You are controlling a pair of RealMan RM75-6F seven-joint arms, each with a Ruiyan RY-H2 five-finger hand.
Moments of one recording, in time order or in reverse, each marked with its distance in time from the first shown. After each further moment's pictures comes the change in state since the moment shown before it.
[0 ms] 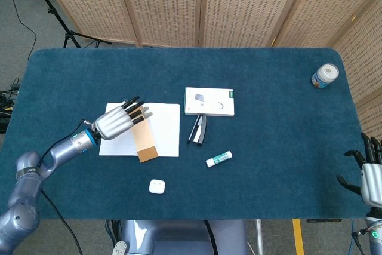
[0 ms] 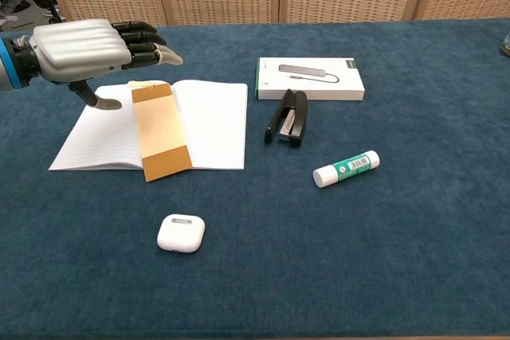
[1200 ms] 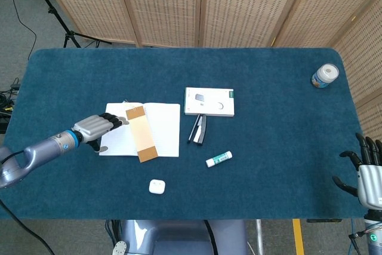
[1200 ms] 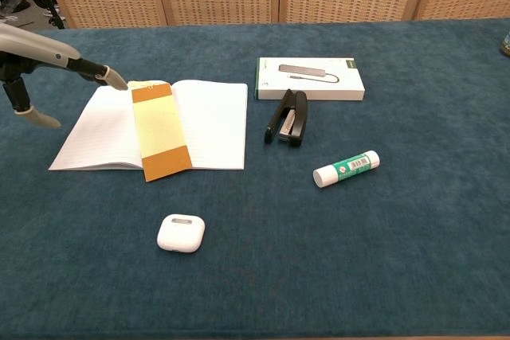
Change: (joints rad) left arm -0.256 0.705 0.038 -1.164 -0.119 -0.684 -0.268; right arm -0.007 0.010 -0.011 -0.029 -0.049 0.034 0.003
